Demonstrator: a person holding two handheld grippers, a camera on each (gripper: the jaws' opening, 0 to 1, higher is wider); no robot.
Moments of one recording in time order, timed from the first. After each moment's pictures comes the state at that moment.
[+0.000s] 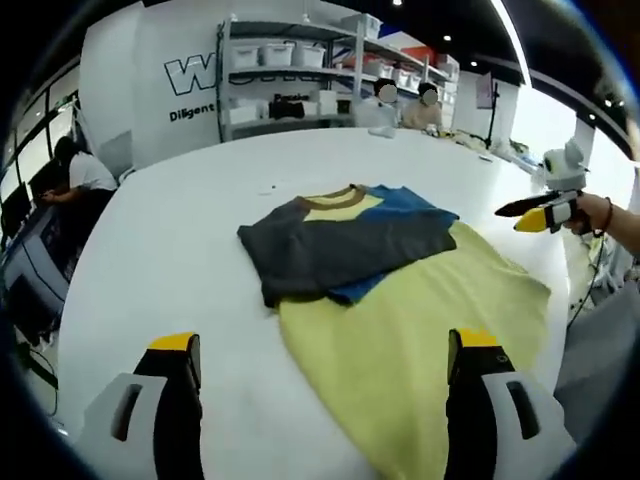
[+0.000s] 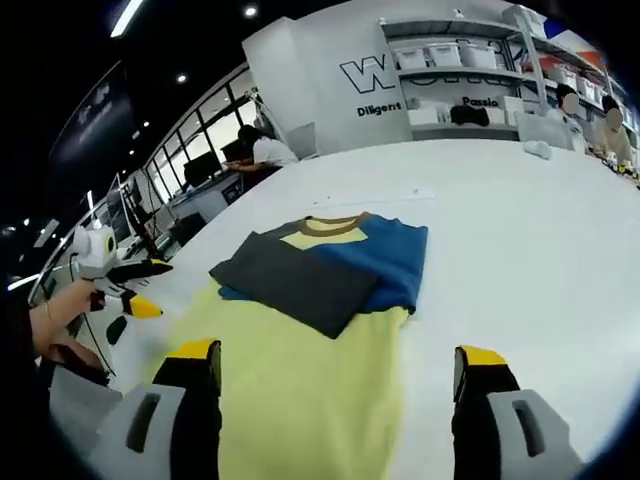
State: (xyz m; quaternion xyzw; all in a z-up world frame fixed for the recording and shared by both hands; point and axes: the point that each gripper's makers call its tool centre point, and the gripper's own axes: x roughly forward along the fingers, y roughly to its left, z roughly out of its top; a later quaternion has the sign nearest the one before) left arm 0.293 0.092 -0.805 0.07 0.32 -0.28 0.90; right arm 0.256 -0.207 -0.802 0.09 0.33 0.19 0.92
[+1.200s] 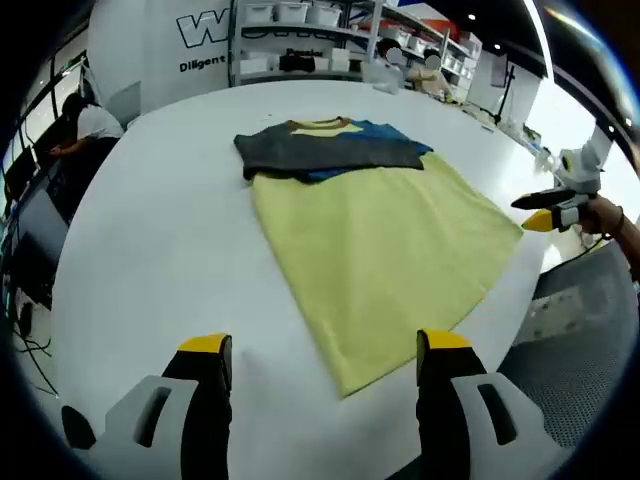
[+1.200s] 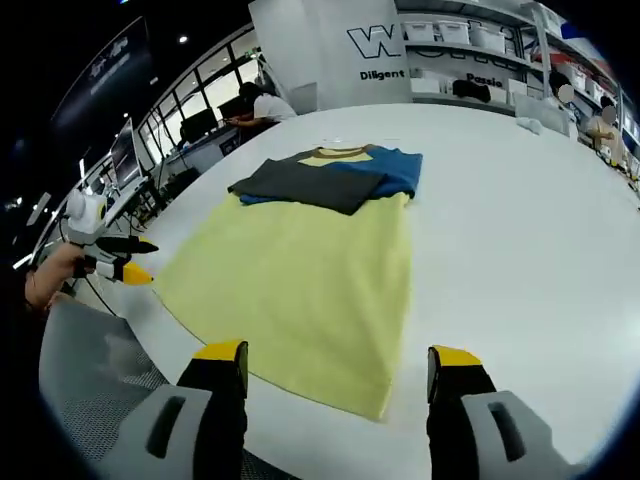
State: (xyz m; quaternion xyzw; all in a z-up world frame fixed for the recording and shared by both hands) left arm 0.167 0.119 -0.849 0.07 0.43 -0.24 0.87; right arm 0.134 -0.219 -0.844 0.04 0.41 0.17 0.89
